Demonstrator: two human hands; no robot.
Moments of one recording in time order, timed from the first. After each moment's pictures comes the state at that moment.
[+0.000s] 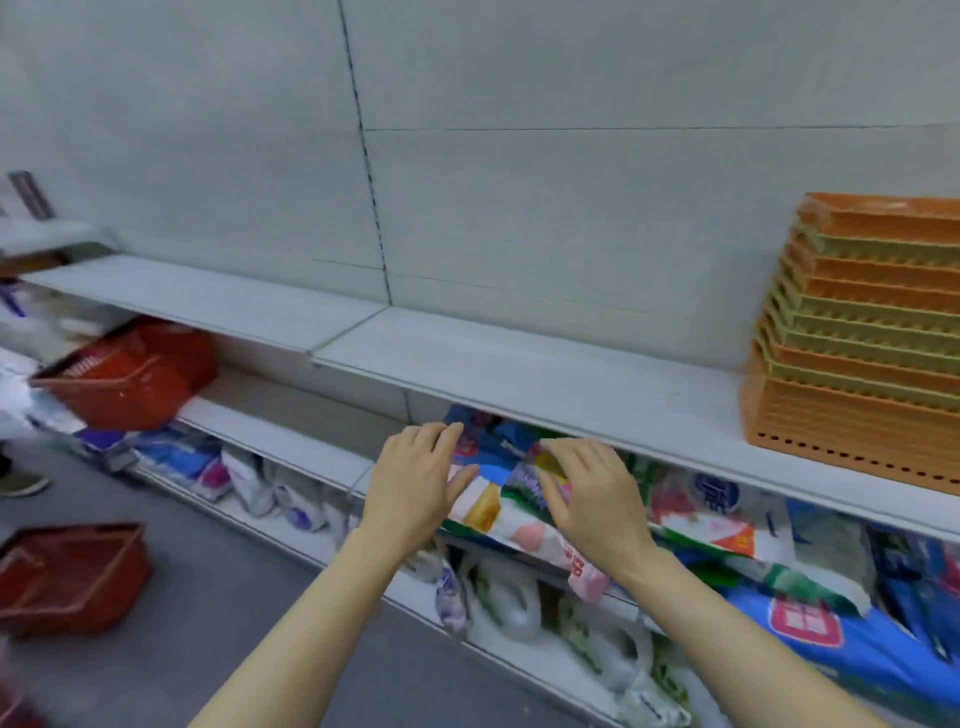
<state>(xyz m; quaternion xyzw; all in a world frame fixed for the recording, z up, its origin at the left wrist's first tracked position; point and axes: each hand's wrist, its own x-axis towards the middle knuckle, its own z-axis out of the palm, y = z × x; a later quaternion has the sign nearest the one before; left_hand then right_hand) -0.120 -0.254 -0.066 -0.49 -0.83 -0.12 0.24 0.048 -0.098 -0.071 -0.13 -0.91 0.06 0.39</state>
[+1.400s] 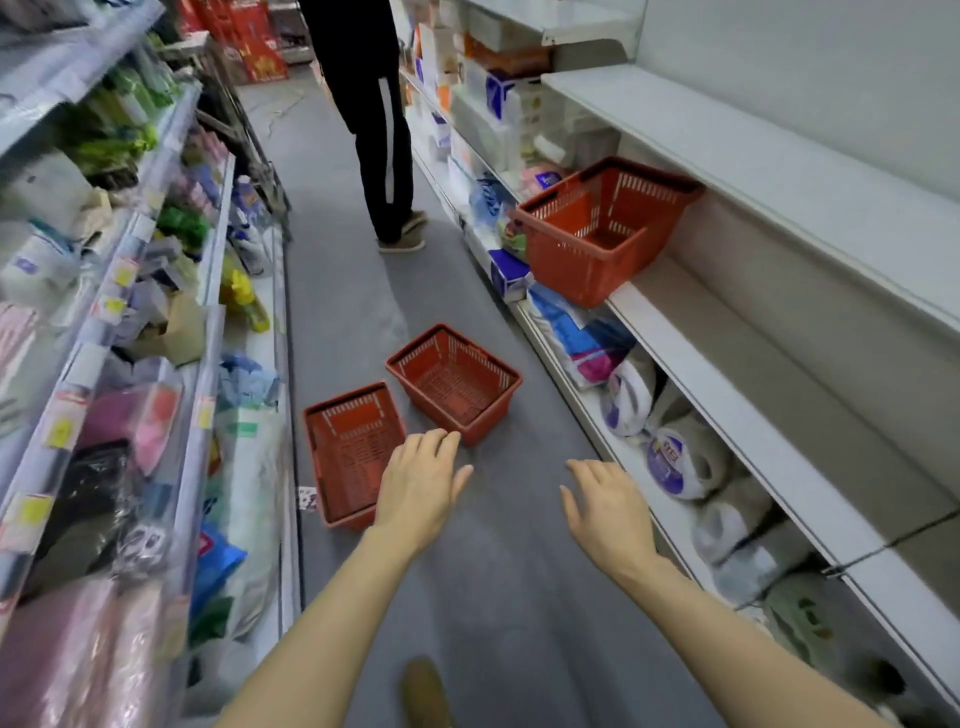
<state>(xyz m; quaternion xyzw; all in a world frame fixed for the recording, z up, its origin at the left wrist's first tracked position) -0.550 -0.813 -0.223 -0.08 -0.99 -0.05 0.07 -0.546 -0.569 -0.254 0.12 -0.97 0.16 0.12</state>
